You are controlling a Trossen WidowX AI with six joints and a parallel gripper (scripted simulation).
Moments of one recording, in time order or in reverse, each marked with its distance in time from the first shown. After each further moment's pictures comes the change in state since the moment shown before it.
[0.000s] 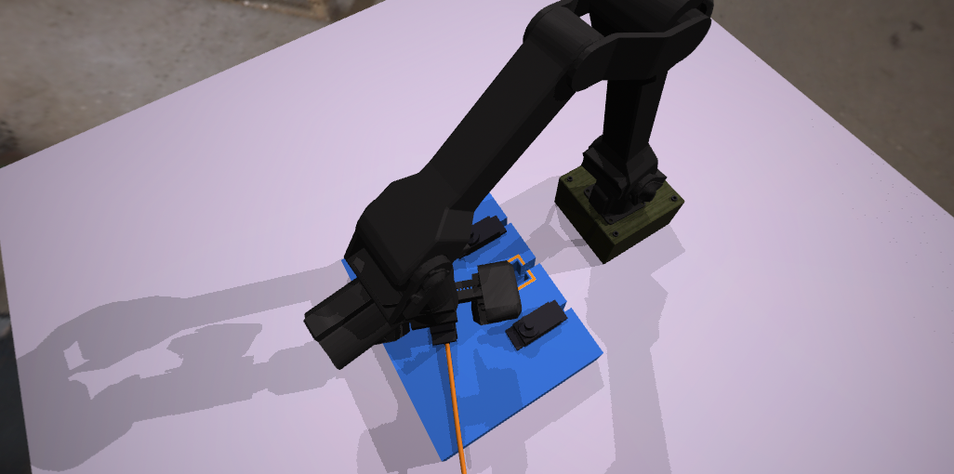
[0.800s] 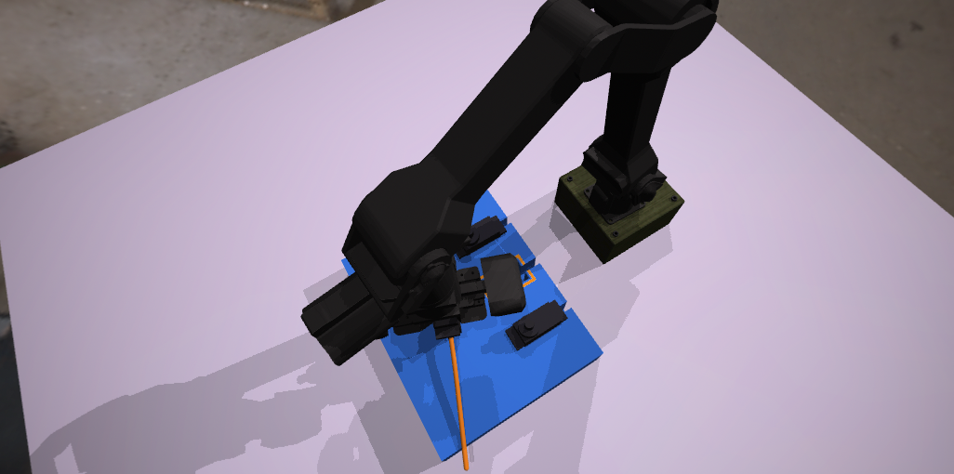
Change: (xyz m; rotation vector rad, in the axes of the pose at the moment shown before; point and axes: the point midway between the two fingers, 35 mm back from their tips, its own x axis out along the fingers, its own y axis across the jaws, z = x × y) arm -0.013 -0.005 0.003 -0.001 -0.010 -0.021
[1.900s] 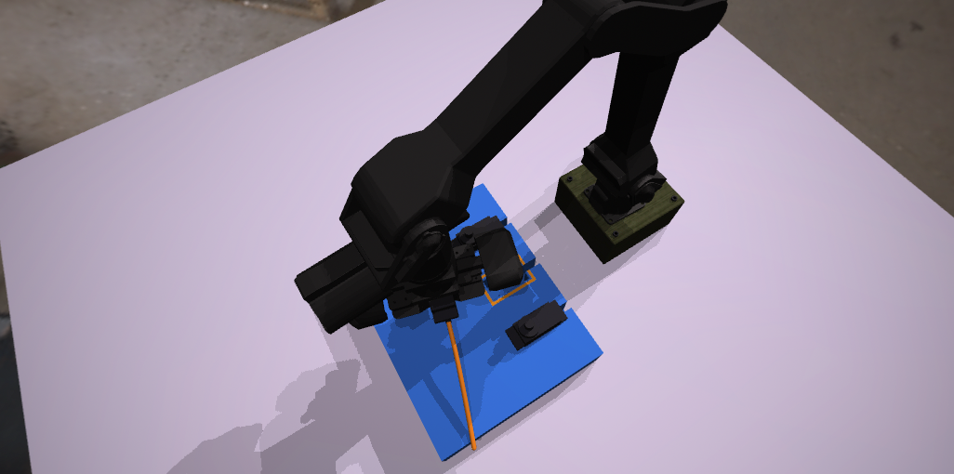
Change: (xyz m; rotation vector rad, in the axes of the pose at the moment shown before) arm -0.013 0.000 0.018 -0.094 0.008 0.013
